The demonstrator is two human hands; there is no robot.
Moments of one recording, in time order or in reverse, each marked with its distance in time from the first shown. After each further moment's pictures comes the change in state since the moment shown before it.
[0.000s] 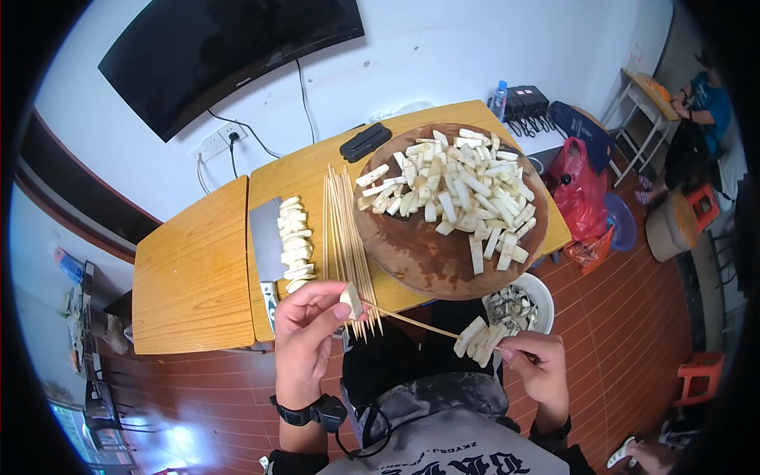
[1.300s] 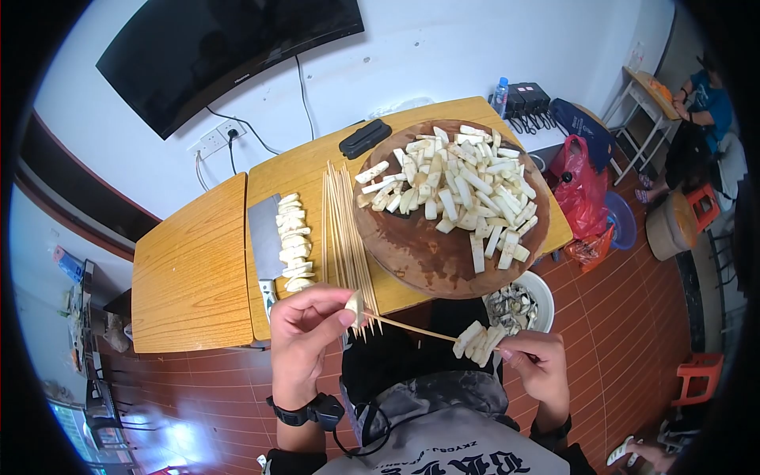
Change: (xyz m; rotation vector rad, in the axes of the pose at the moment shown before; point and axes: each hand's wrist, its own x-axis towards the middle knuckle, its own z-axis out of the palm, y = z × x) left_hand -0.002 0.008 -0.001 0.070 -0.057 -0.020; right_hand 0.003 0.003 0.001 -0.027 -0.010 -0.051
